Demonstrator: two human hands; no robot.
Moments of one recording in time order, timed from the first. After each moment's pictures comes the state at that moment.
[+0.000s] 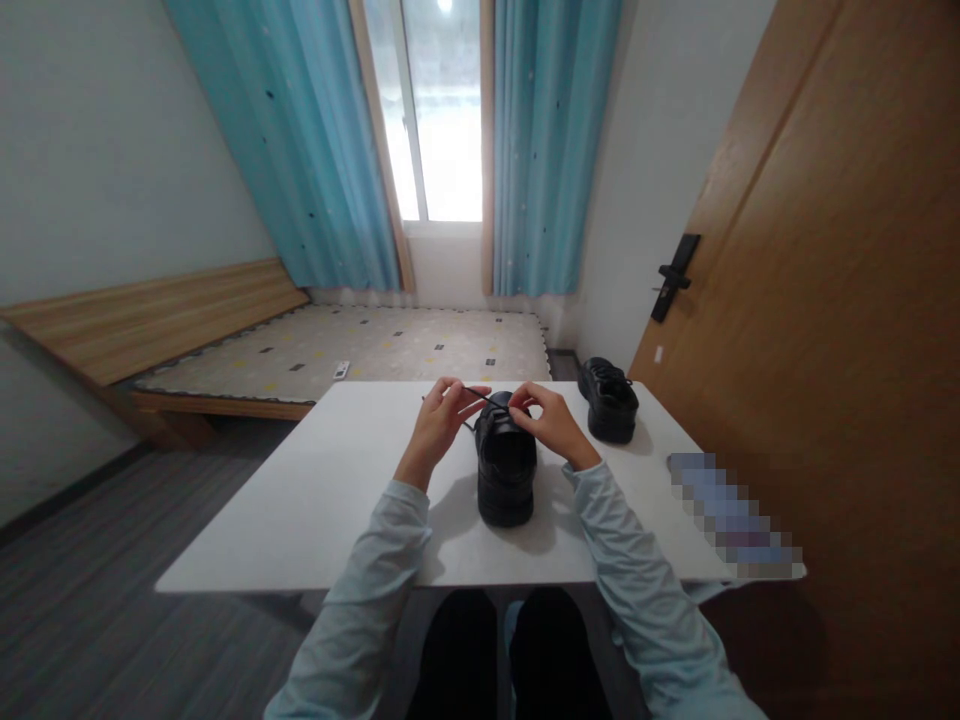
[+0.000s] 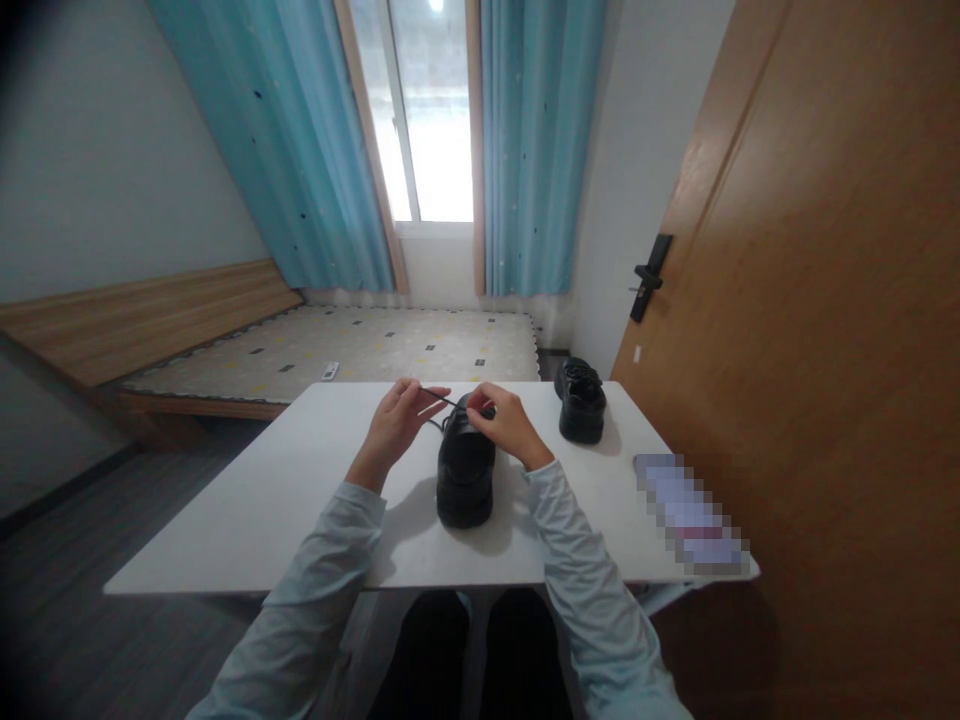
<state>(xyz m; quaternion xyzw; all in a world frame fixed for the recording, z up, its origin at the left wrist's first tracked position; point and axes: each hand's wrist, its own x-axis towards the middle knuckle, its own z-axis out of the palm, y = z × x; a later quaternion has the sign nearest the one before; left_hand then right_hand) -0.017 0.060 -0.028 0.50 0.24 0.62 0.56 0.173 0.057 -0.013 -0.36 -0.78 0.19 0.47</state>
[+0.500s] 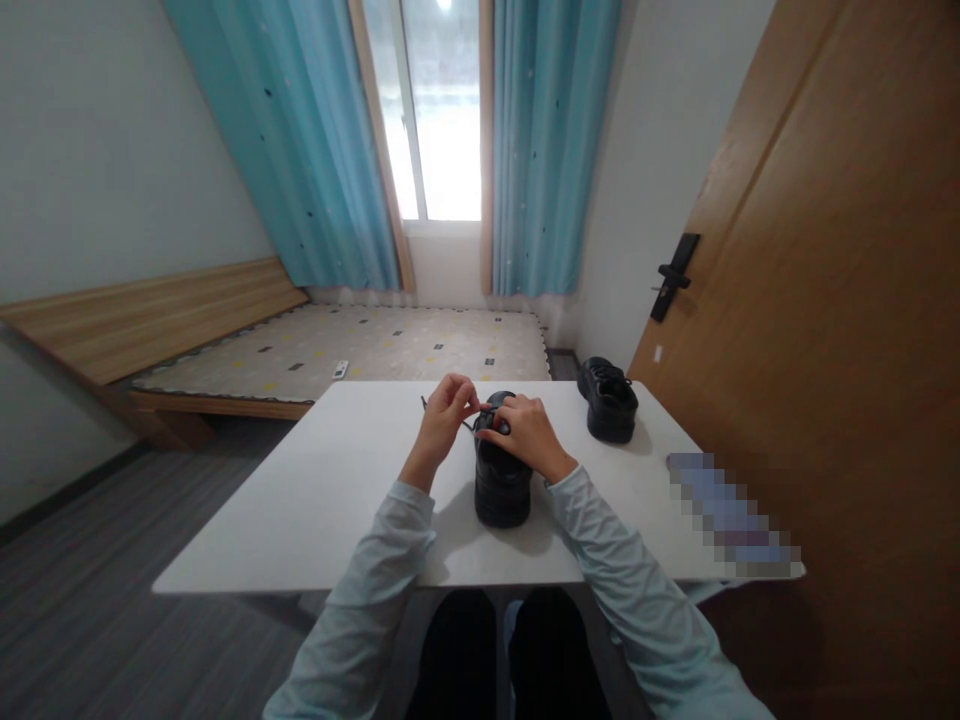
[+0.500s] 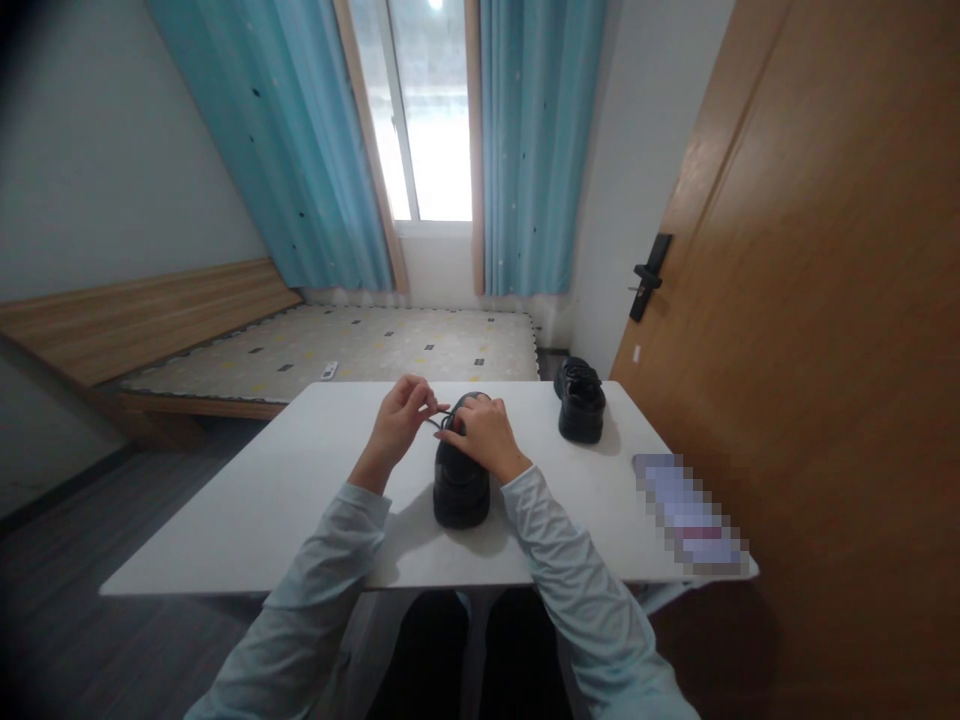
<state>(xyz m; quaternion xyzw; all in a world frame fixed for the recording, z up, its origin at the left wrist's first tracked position) -0.012 0.061 -0.027 0.57 0.27 0.63 0.45 0.145 0.053 -0.031 -0.46 -0.84 -0.03 0.28</state>
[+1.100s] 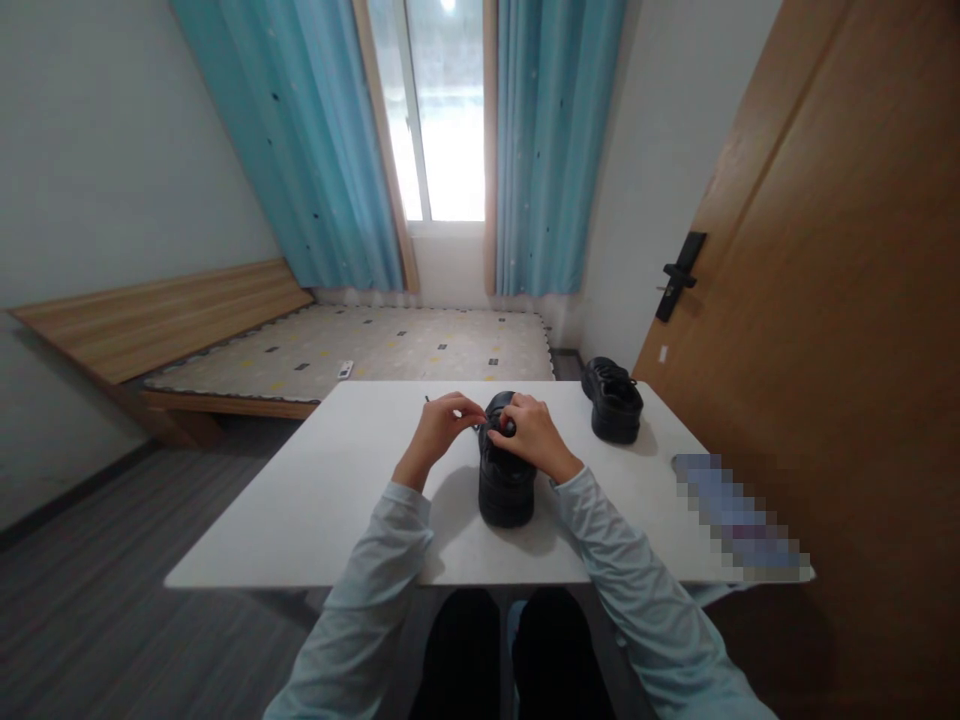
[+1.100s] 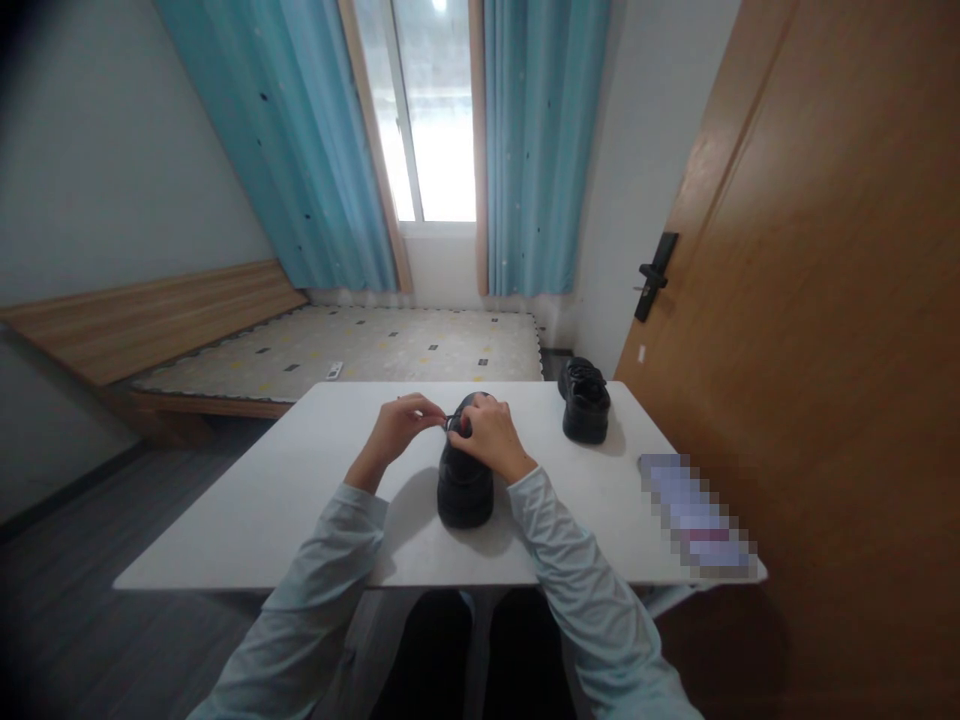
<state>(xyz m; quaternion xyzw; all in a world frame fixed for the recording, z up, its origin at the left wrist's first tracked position) -0.039 0.066 -0.035 0.77 0.41 0.46 0.17 0.148 0.055 -0.034 -0.48 -0.82 0.01 0.30</state>
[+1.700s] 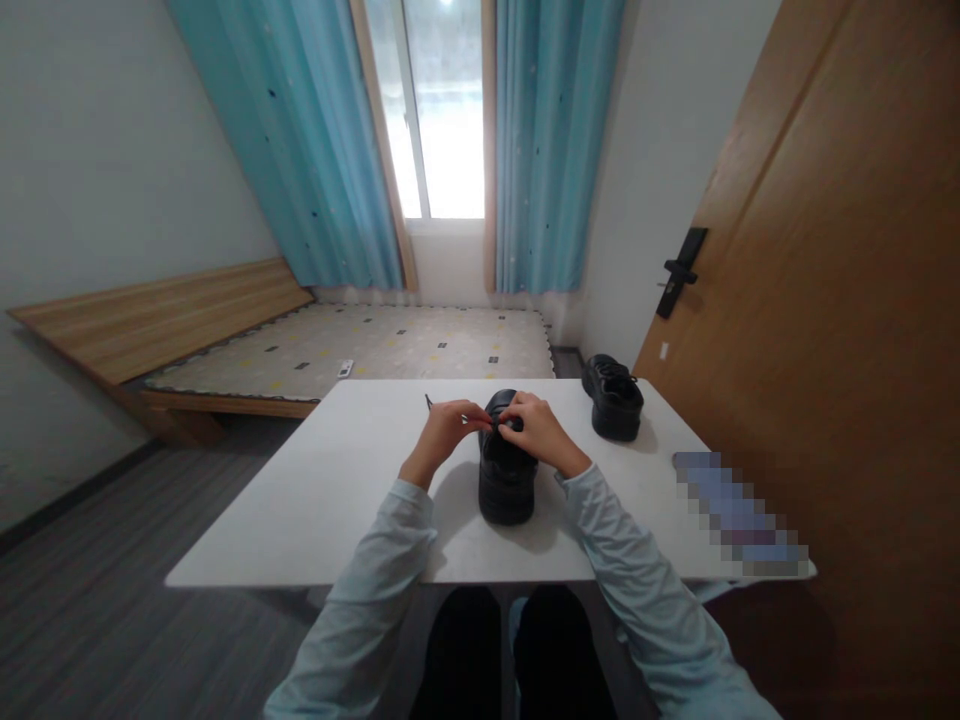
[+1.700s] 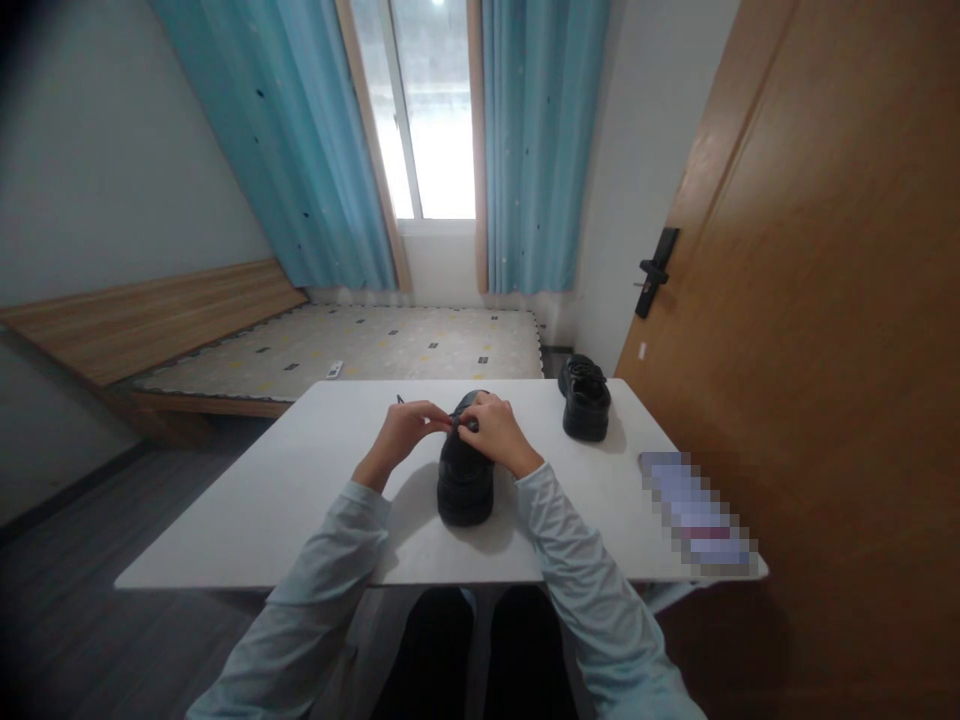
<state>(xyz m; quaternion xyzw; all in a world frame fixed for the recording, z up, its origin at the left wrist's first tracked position) -0.034 0.066 -0.042 0.78 0.40 0.44 0.19 0.155 0.058 -0.031 -0.44 -0.83 0.08 0.32</state>
